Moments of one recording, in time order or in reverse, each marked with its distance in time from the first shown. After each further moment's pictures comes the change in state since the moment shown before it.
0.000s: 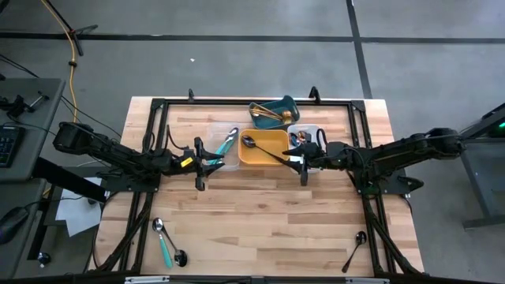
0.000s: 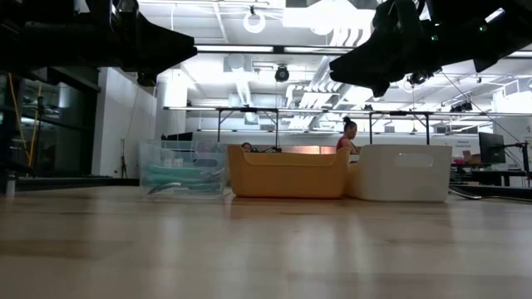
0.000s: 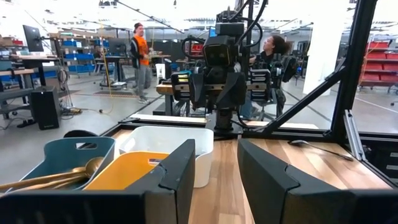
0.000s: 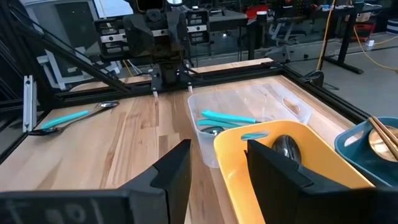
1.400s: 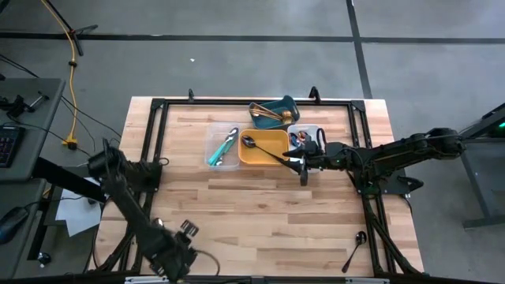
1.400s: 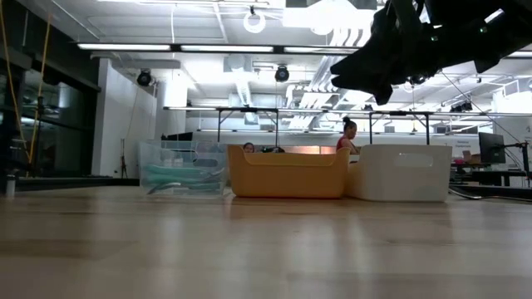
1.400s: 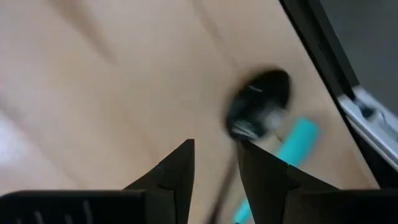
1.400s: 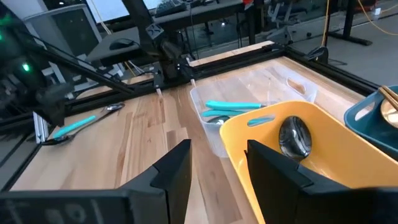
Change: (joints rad) left arm -0.828 0.670 1.107 -2.043 0.229 -0.331; right arm 0.001 0.001 0.001 -0.035 -0.003 0.132
